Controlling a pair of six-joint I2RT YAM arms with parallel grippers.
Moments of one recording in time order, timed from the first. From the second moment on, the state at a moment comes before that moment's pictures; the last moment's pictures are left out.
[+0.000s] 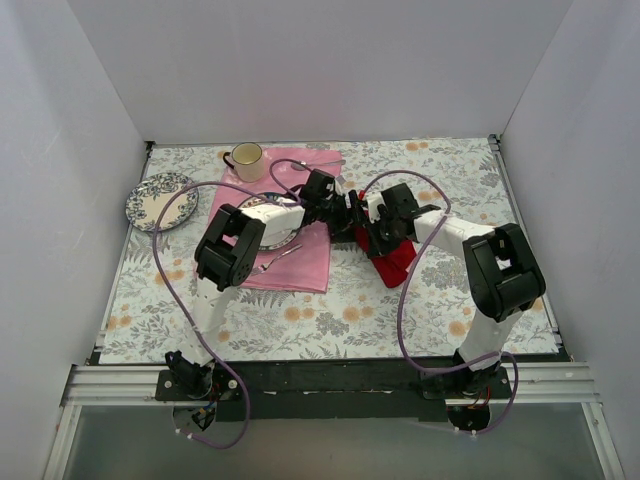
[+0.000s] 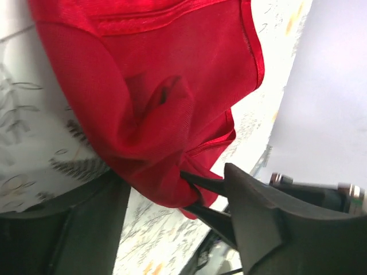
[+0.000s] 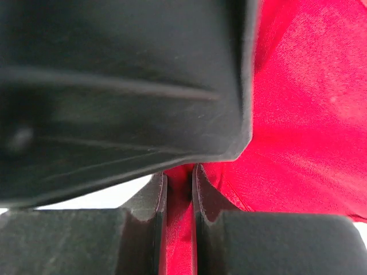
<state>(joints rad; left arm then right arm) -0.60 2.28 1.61 -0.08 0.58 -0.93 0.46 1.77 1.07 -0.35 -0.22 -0.14</state>
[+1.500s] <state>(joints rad) -0.55 2.16 1.35 0.09 0.63 -1.08 0.16 1.96 0.86 0.09 -1.12 0.46</state>
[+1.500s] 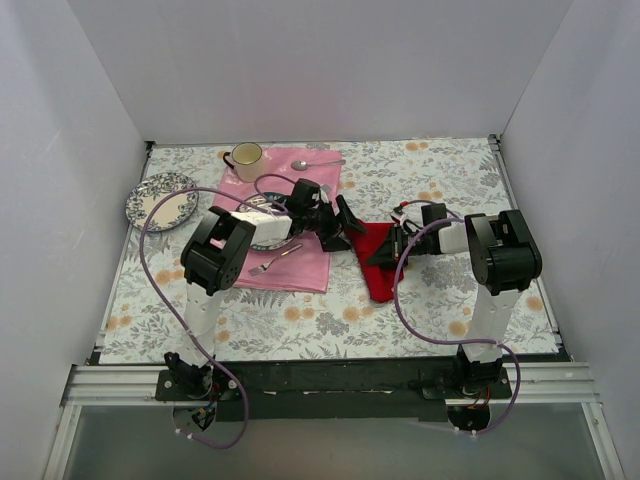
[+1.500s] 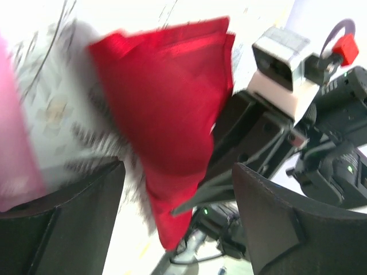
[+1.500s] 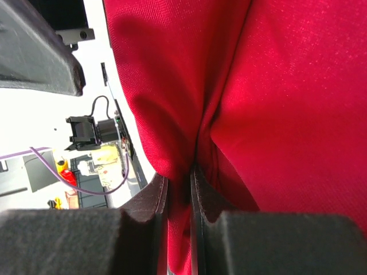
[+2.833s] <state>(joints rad) -0.59 2.27 1.57 -0.06 0.41 -0.84 0.43 1.60 1.06 -0.44 -0.30 0.05</state>
